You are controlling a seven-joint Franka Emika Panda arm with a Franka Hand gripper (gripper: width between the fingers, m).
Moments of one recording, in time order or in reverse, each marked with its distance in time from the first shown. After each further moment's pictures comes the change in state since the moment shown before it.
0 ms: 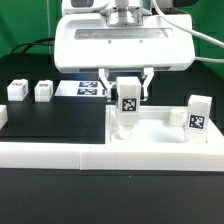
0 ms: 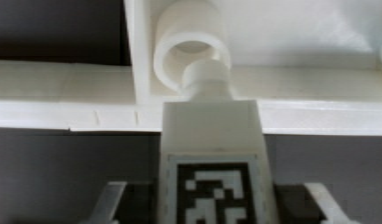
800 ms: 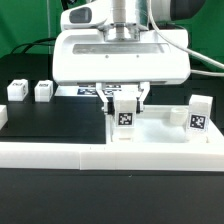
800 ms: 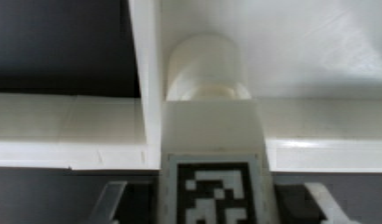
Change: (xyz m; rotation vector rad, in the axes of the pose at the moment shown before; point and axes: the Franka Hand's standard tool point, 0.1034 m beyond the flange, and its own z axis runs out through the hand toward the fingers) arm -0.010 0.000 0.020 -0.010 0.003 0.003
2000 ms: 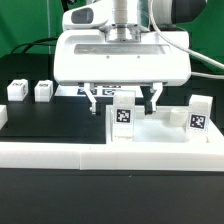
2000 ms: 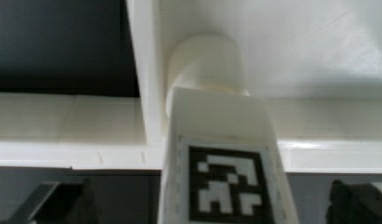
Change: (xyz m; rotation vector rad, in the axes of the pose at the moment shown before) arm -0.001 -0.001 0.000 -0.011 0.011 0.003
